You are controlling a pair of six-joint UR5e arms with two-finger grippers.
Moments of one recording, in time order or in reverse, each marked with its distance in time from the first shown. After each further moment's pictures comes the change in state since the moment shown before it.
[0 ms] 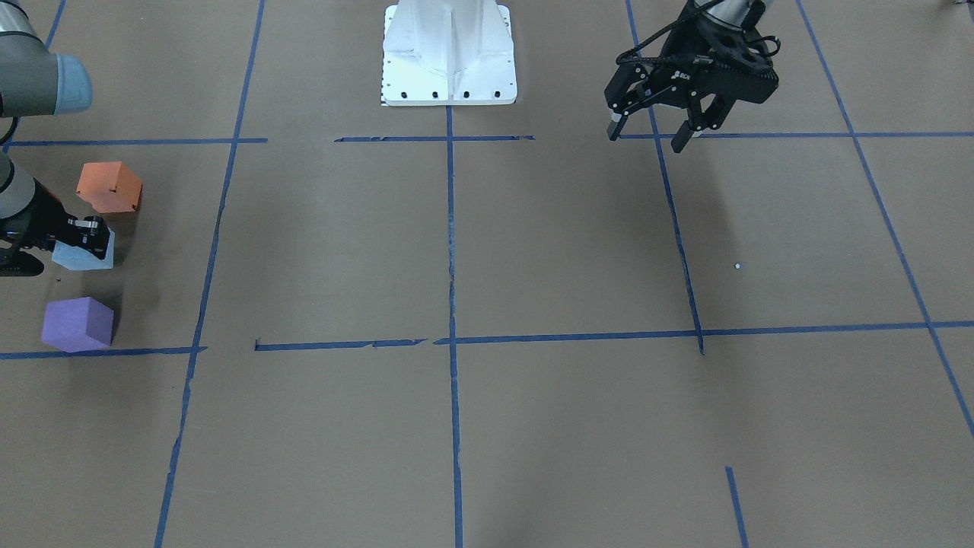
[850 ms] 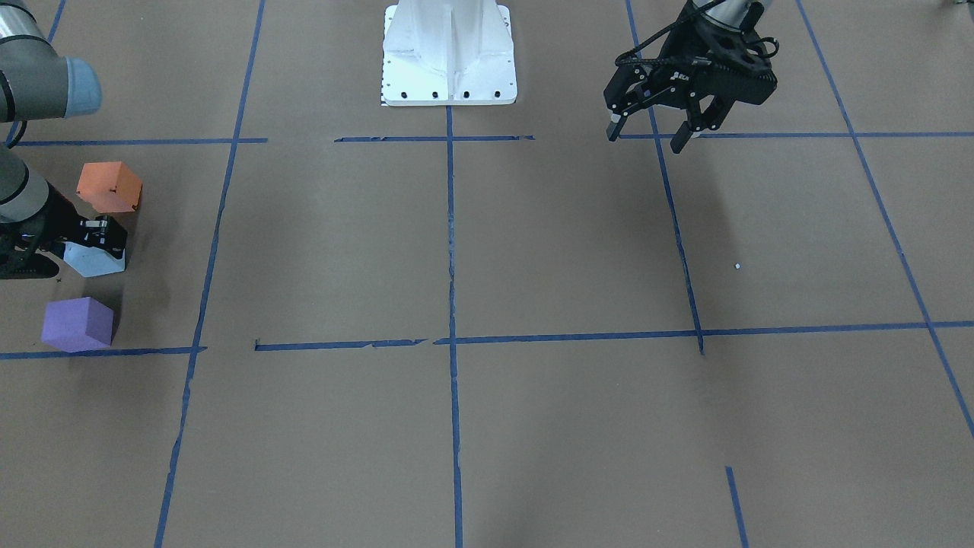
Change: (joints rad) left arm 0.001 -0.001 0.001 0.000 0.000 0.000; right arm -0.009 -0.001 0.054 0.003 -0.002 -0.001
